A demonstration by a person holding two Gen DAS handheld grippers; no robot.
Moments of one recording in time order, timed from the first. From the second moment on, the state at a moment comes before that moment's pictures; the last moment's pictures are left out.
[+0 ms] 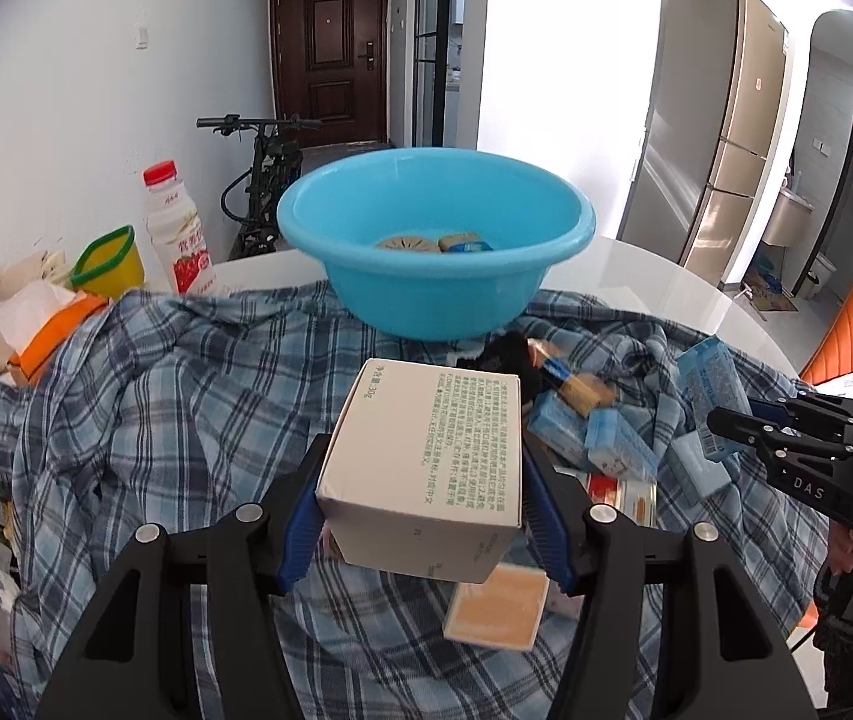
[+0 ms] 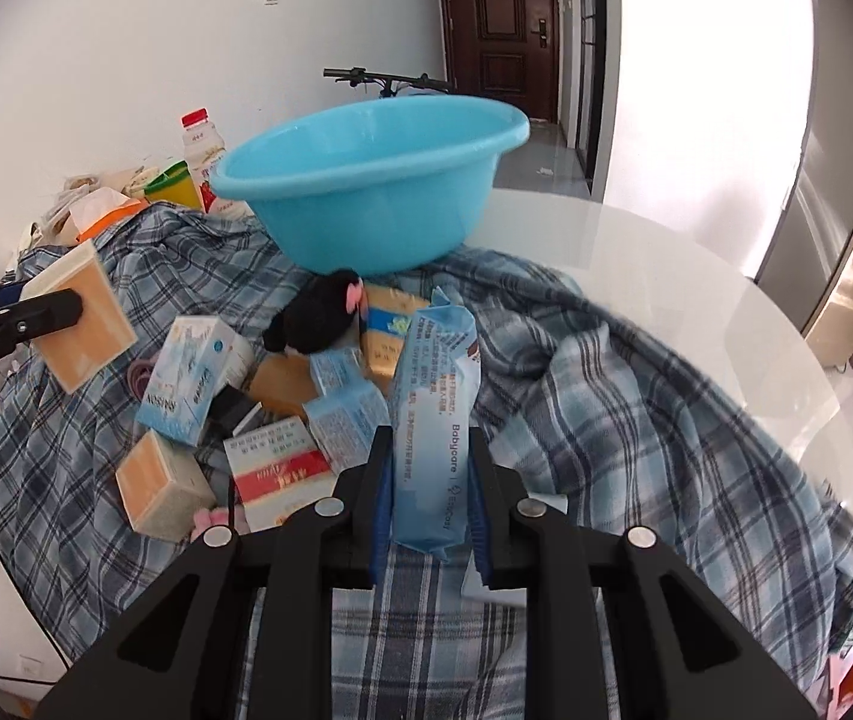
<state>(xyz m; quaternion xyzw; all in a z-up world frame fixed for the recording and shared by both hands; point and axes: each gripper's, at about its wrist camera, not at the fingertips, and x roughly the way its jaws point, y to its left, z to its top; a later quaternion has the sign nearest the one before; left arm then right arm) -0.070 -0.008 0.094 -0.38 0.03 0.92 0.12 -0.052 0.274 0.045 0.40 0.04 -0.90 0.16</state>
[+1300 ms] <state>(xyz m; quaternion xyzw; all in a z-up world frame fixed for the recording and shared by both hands) -0.310 0.043 0.080 -0.41 0.04 0.90 0.11 -0.269 0.206 0.091 0.40 0.04 -0.90 0.19</state>
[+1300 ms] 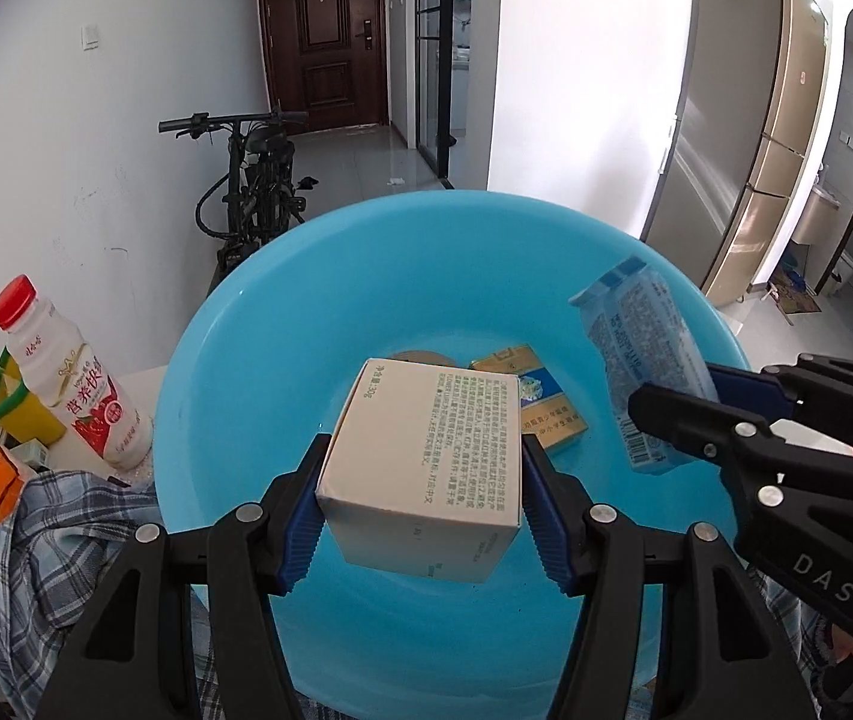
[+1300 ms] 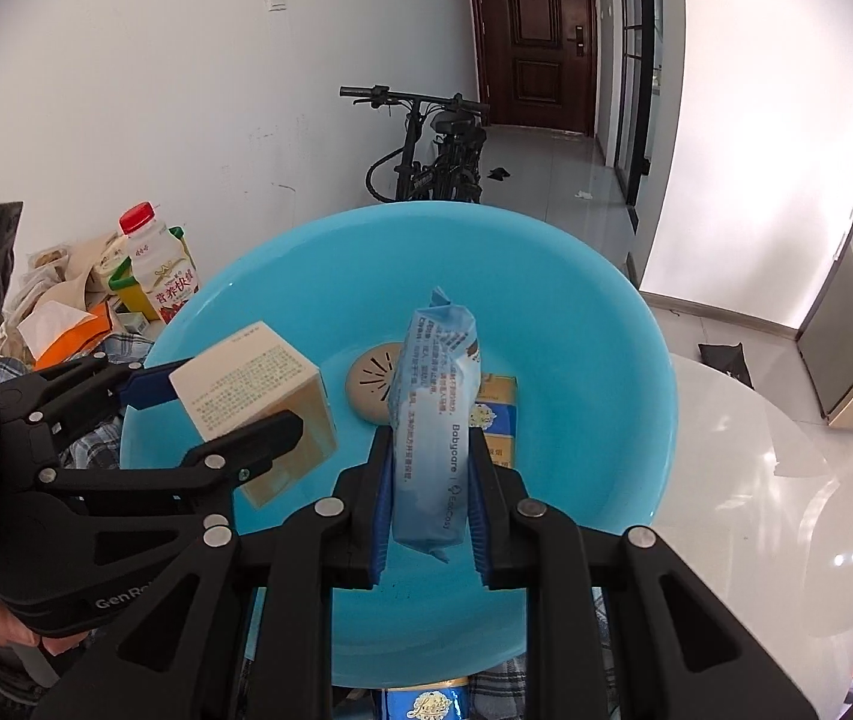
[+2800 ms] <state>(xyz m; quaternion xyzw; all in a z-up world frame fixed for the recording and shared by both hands) -0.284 0.021 0.075 -0.41 0.04 0.91 0.07 -0.258 0.177 0.063 0.44 0.06 -0.87 0.21</state>
